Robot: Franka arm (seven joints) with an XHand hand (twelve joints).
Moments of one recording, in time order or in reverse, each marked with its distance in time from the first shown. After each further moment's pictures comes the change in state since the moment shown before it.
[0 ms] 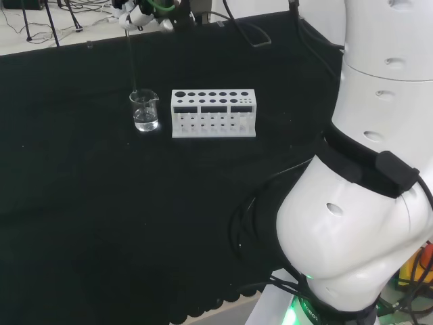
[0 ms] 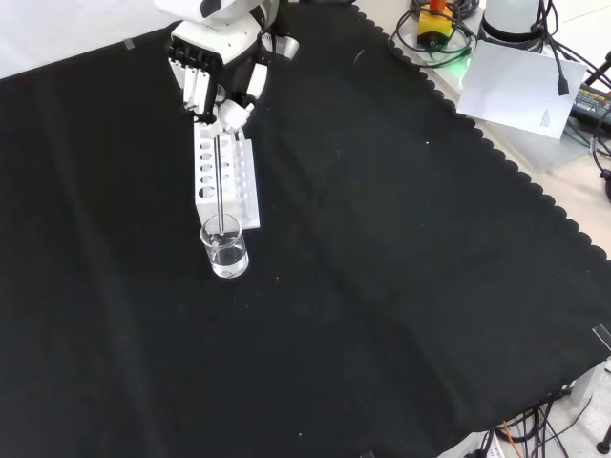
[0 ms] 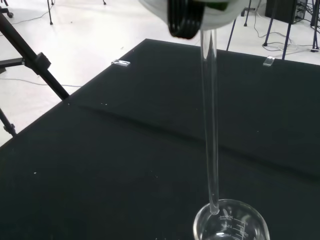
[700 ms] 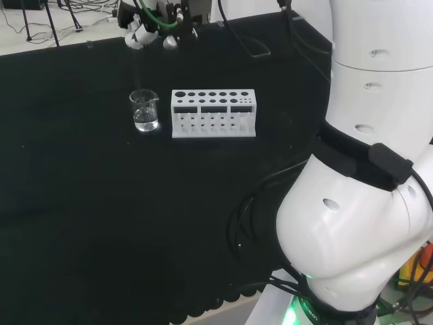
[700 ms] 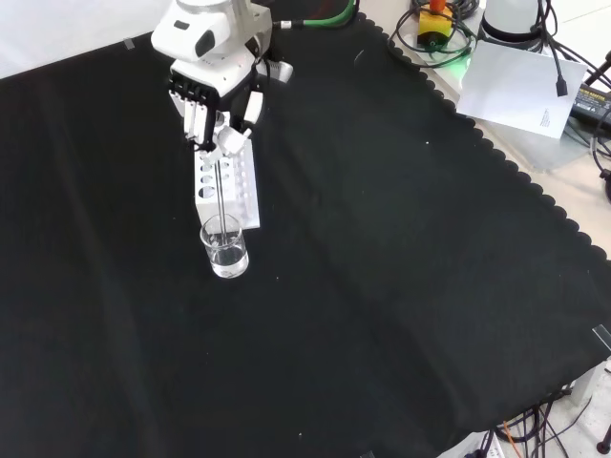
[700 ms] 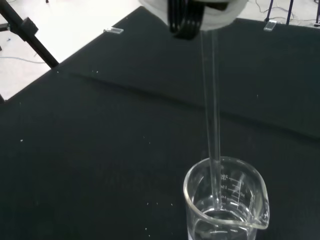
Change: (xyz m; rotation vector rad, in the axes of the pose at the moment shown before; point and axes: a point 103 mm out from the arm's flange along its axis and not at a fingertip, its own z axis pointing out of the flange) arm -0.012 0.003 0.046 0.059 0.010 0.000
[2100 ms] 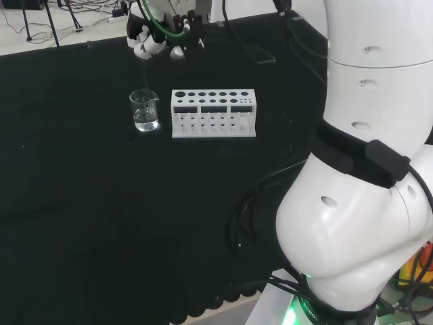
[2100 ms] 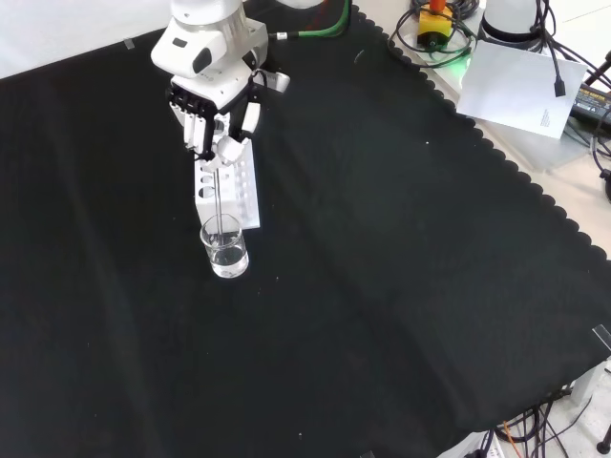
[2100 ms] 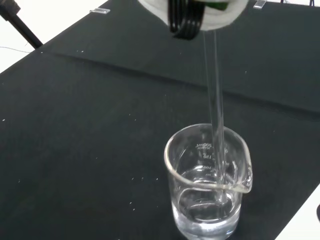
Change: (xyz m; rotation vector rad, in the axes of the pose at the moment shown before) arm -0.013 -0.008 0.026 0.024 0.001 0.020
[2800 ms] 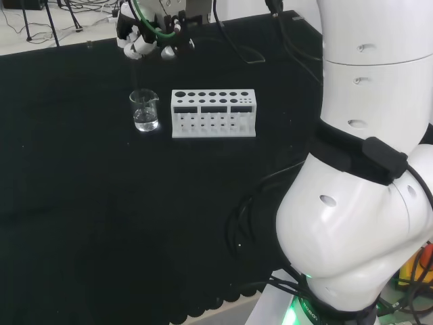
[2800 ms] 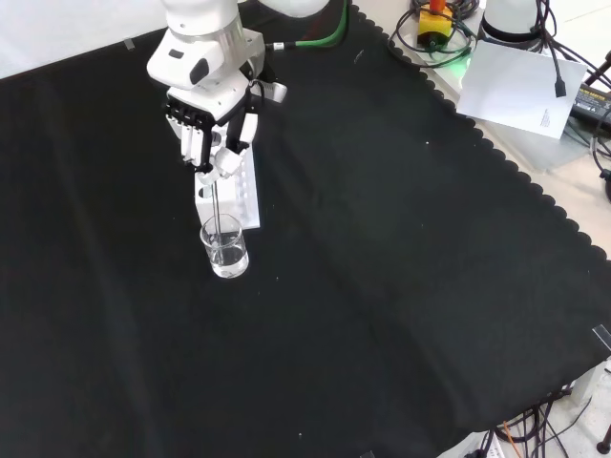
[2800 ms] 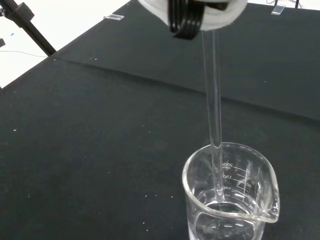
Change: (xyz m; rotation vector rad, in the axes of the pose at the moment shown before) arm 0.008 0.022 0.000 -0.012 0.014 -0.030
